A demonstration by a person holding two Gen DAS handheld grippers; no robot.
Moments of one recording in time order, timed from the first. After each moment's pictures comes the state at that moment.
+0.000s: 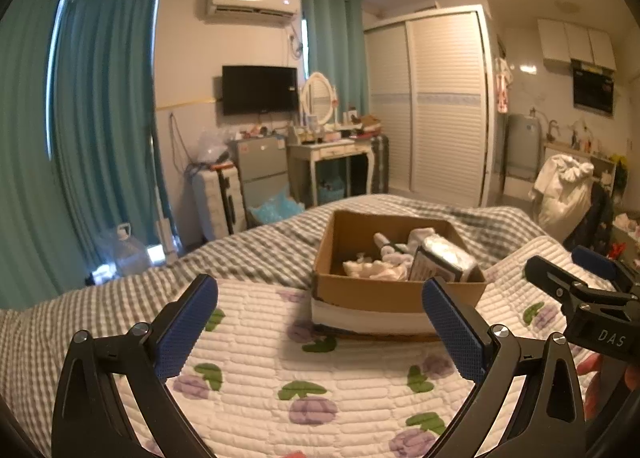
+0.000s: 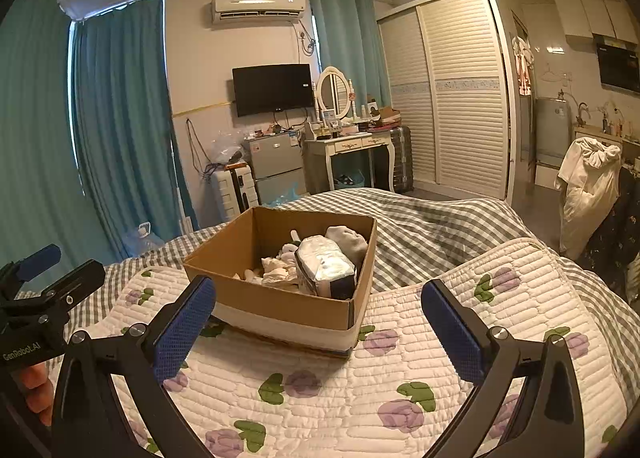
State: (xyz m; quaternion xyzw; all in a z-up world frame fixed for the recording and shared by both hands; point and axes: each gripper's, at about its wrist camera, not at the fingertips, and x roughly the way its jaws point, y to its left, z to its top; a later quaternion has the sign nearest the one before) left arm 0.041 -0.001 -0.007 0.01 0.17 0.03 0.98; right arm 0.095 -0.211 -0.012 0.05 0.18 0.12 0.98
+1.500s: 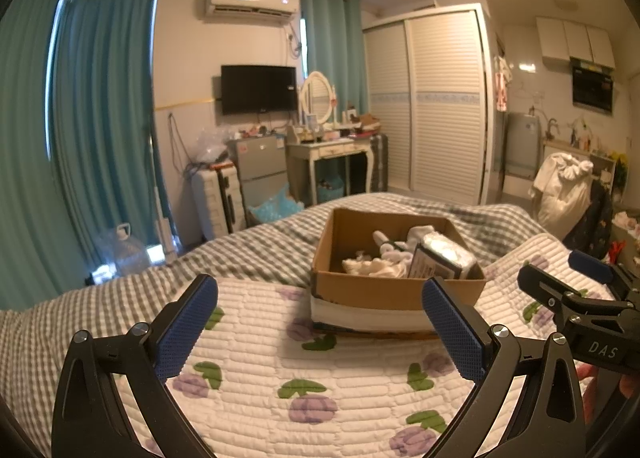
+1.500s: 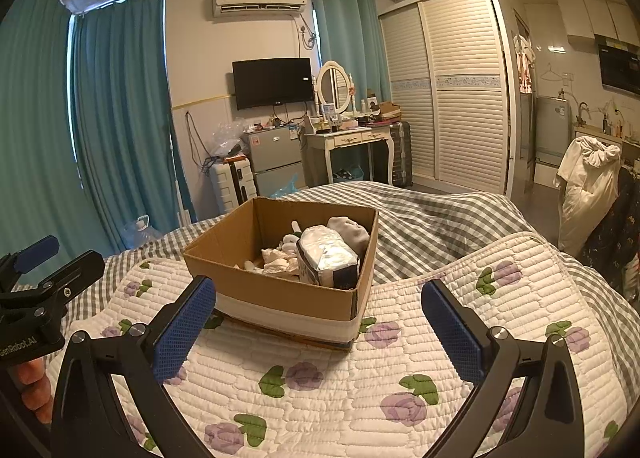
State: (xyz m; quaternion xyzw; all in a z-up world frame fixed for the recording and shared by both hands) left arm 0.040 -0.003 -0.008 0.01 0.18 0.03 0.98; right arm 0.091 -0.204 -0.017 0.04 0.19 0.12 0.97
